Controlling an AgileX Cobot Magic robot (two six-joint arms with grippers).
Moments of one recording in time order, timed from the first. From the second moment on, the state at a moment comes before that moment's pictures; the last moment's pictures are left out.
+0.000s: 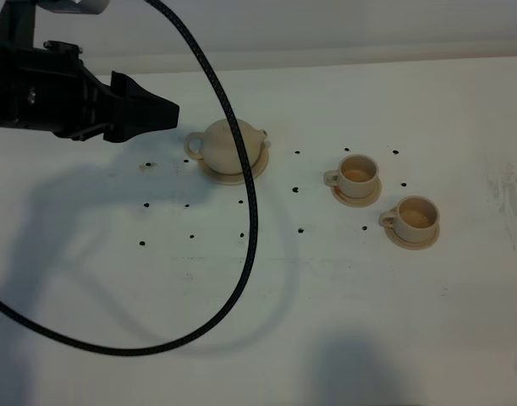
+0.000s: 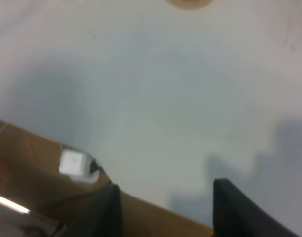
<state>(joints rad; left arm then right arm) -0.15 1.46 -1.14 -0.87 0.74 0.78 0.35 0.38 -0.52 0.07 1.12 -0.08</state>
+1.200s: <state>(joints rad) -0.26 1.64 -1.47 -0.59 0.80 0.58 0.21 0.13 -0.52 0.05 1.11 -0.05</state>
